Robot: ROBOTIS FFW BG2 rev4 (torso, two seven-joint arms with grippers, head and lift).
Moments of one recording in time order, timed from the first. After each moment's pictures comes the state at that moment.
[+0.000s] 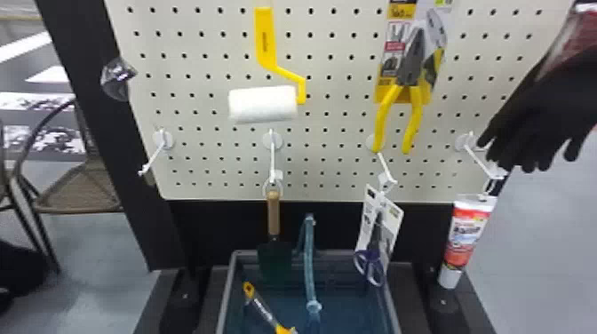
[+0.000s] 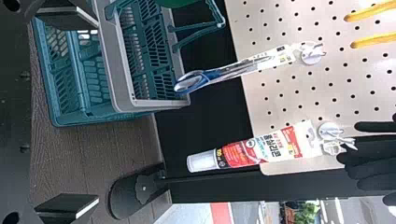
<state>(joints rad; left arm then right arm) 0.84 0.06 0.24 -2.23 0.27 0.14 -0.27 0.99 -0.10 0.24 -2.16 -0.11 -0.22 -0.19</state>
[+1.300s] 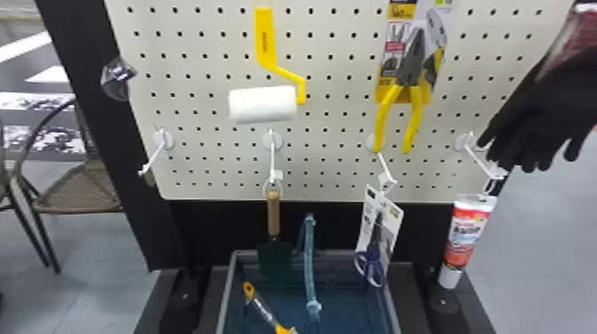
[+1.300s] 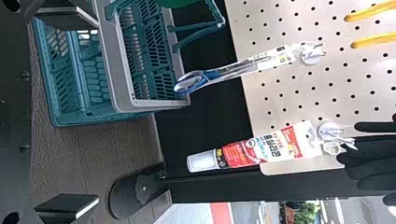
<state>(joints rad) 0.84 0.06 0.24 -2.23 0.27 0.14 -0.27 0.99 -0.10 0.24 -2.16 -0.11 -0.22 -0.19</state>
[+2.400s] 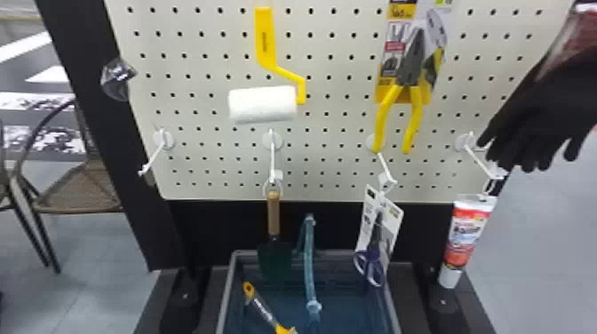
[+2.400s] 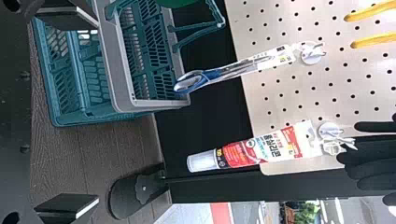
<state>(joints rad) 0.84 0.06 0.24 -2.23 0.27 0.14 -0.27 0.99 -0.10 0.24 -2.16 -0.11 -0.22 -0.19</state>
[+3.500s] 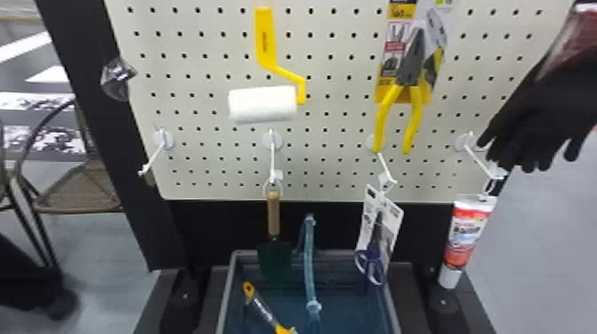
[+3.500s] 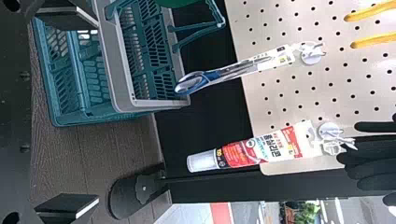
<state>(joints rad) 0.84 0.06 0.24 -2.23 0.27 0.14 -0.27 0.99 -0.10 0.24 -2.16 -0.11 -0.22 -0.19</state>
